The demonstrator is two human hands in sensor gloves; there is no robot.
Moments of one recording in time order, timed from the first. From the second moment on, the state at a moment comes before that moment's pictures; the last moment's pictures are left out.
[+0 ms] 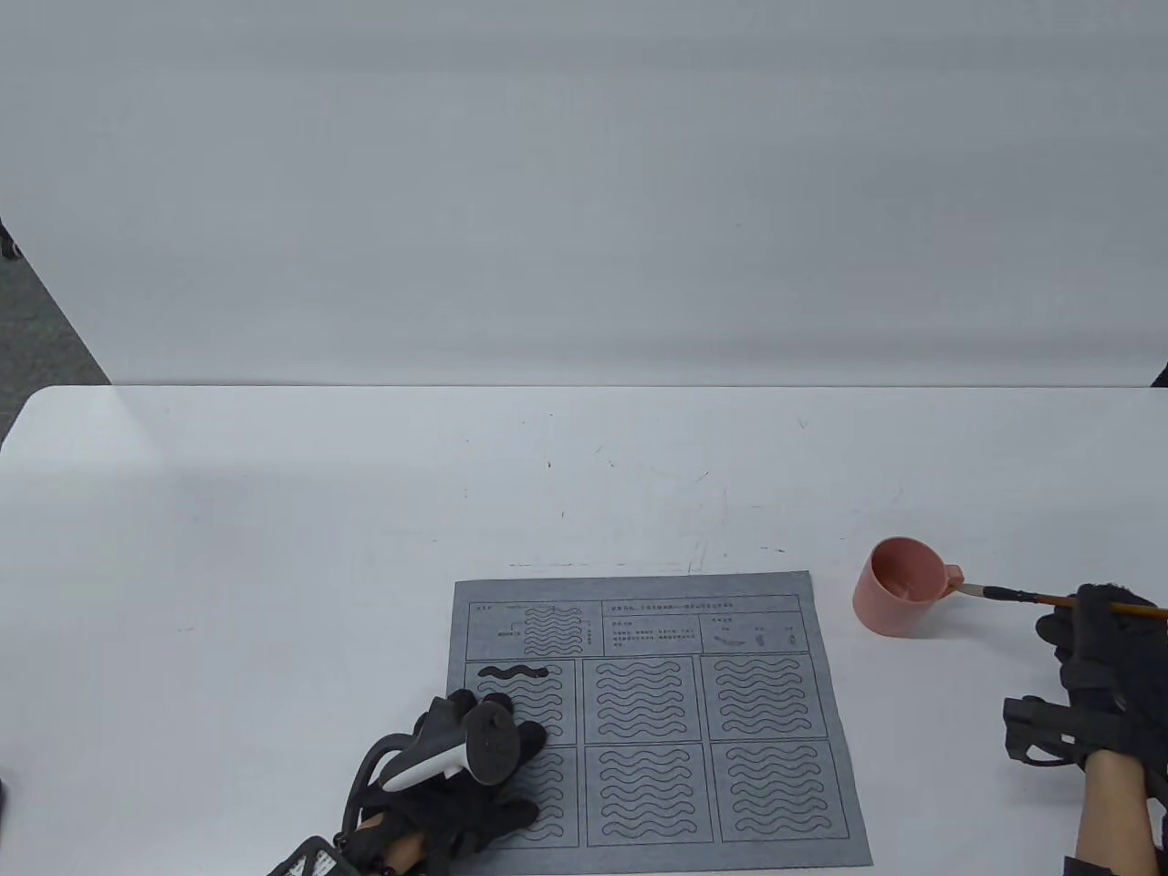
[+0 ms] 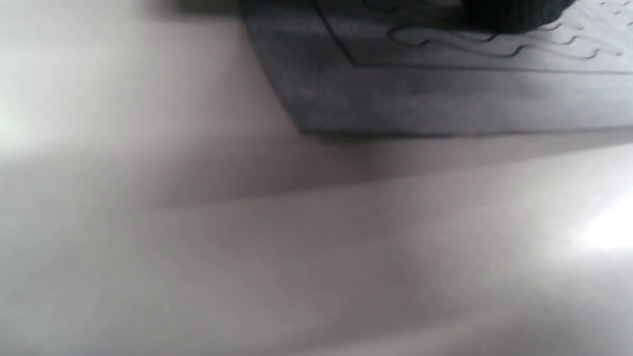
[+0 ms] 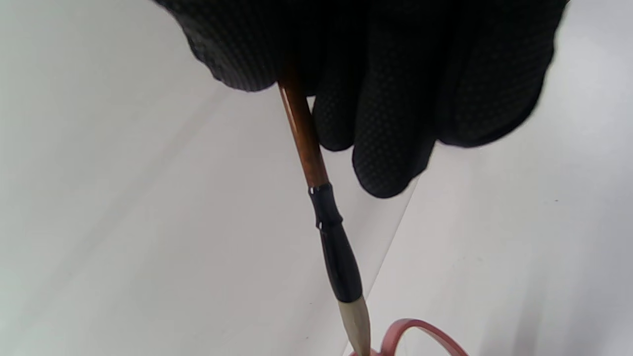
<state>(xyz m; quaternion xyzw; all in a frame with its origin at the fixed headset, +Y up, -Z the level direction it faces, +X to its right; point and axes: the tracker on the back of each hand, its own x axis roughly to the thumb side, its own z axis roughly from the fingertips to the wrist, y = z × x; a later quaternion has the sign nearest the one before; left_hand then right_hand) -0.170 -0.788 -0.273 -0.35 -0.15 0.02 0.93 0.425 -0.674 -0.264 -0.23 -0.26 0.79 0.50</state>
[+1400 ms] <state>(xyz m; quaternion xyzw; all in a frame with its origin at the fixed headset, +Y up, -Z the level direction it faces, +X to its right) -0.166 -0.759 -0.263 -0.33 -0.17 -0.01 0.93 0.281 -0.650 -0.271 0.07 -0.20 0.79 0.57</state>
